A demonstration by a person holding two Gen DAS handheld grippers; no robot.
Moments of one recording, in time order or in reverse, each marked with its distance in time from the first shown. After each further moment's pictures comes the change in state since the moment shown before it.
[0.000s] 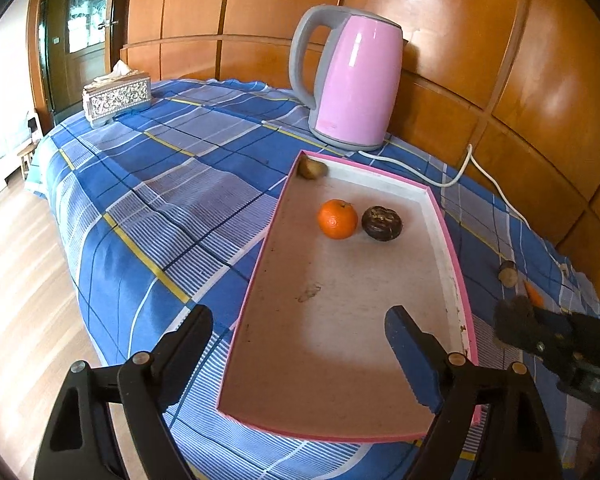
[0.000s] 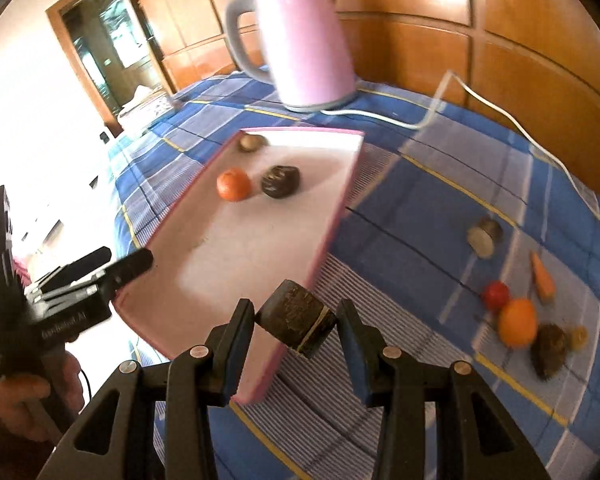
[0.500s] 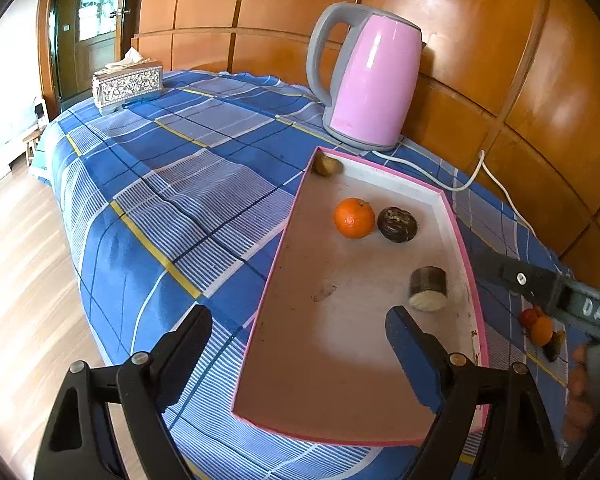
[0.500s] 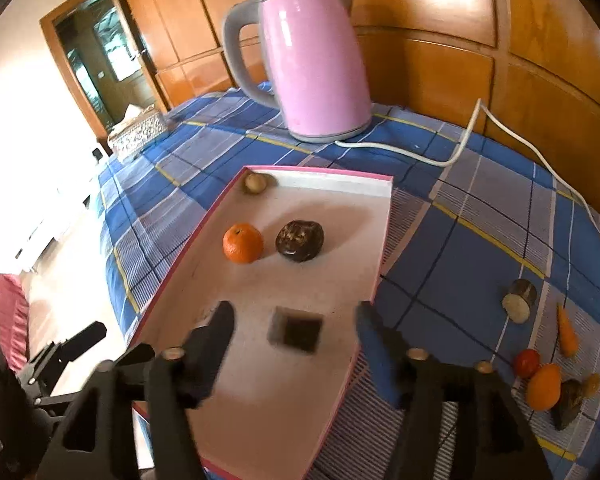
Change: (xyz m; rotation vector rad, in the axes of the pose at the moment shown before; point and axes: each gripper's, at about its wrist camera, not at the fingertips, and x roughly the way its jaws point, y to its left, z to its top) left arm 0.005 0.011 -0.001 -0.039 0.007 0.011; right arm 0.036 0.018 0.049 0.043 -0.055 -0.020
